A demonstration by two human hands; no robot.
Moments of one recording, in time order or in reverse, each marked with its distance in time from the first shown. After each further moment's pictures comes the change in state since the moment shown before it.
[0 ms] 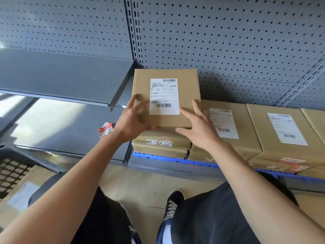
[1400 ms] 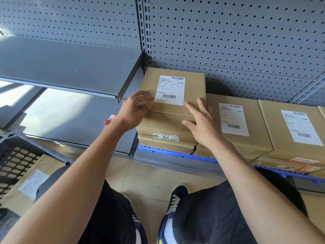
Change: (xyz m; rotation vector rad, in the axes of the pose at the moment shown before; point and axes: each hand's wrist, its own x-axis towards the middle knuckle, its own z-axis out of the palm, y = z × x) left_hand 0.009 -0.017 -0.009 0.003 0.060 0.005; right_hand 0.008 0.000 0.026 -0.008 0.004 0.001
